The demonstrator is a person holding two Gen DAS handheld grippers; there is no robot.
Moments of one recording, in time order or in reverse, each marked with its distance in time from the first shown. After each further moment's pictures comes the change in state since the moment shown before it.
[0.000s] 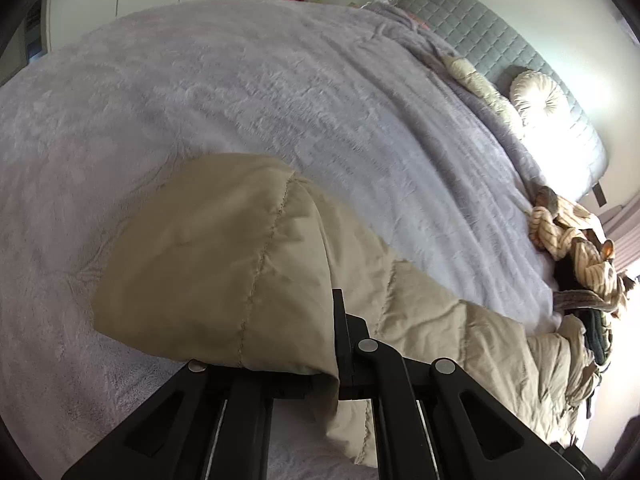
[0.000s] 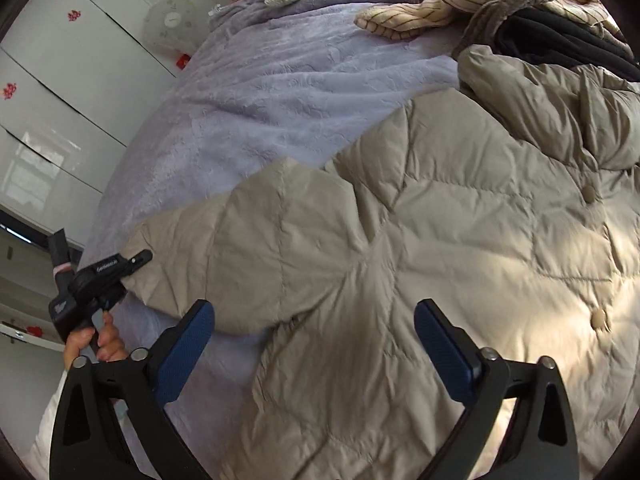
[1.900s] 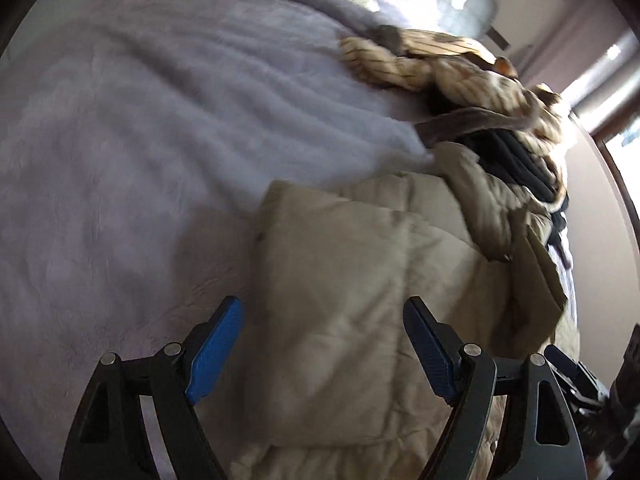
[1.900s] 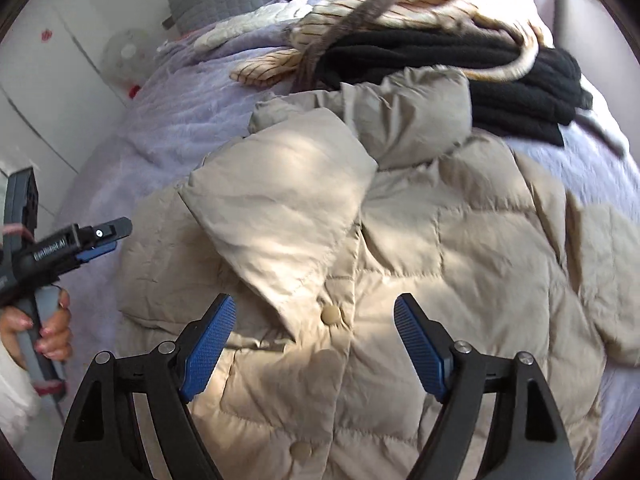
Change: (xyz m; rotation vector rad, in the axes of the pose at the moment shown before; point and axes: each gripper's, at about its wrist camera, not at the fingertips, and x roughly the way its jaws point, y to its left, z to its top) left arm 0.015 -0.196 -0.083 0.381 0.340 -0.179; right arm -0.075 -0.141 -0.003 -0.108 -0.117 -0.307
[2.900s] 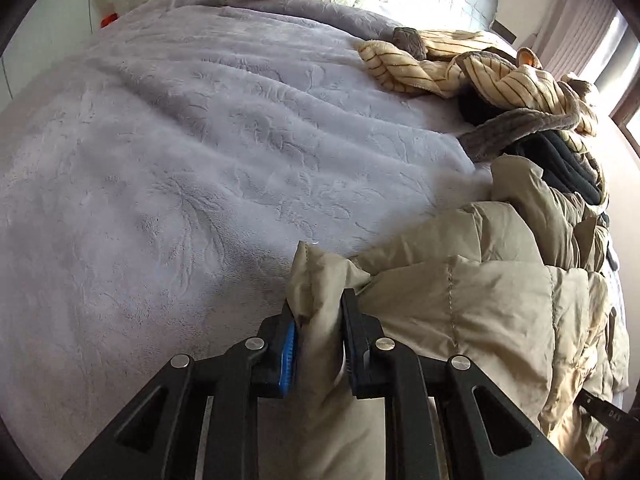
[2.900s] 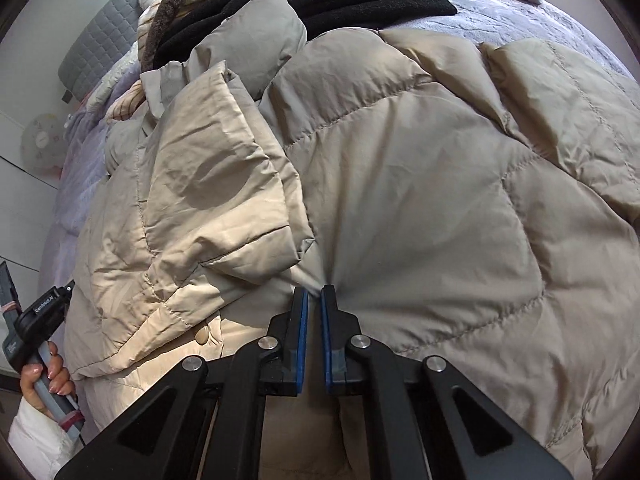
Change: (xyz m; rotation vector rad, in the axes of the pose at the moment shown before) left arm 0.055 -0.024 0.039 0.169 -0.109 0.136; right arm 0.040 -0.115 -0.050 0.512 0.101 0.018
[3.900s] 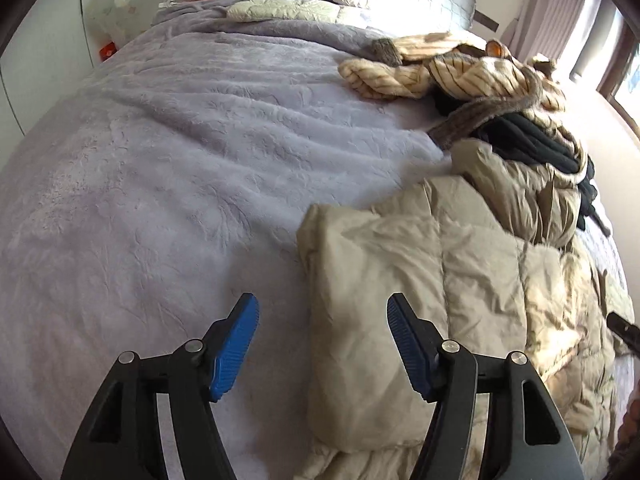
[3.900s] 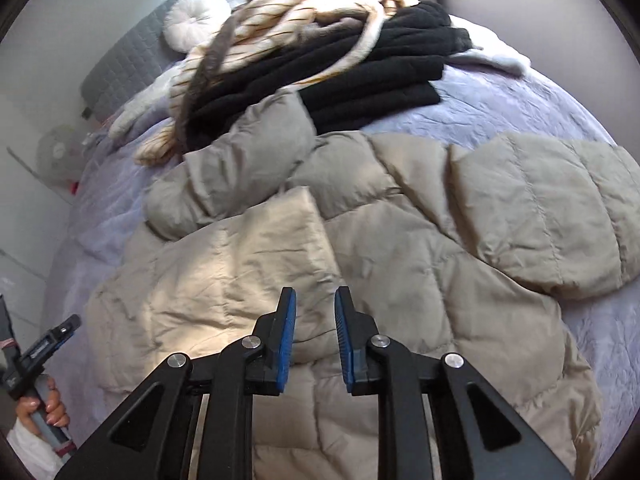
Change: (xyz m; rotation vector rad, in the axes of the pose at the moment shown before) left arm -0.068 -0.010 -0.038 0.086 -0.010 0.062; right arm -0.059 0.020 0.029 -0.152 -0.123 0.036
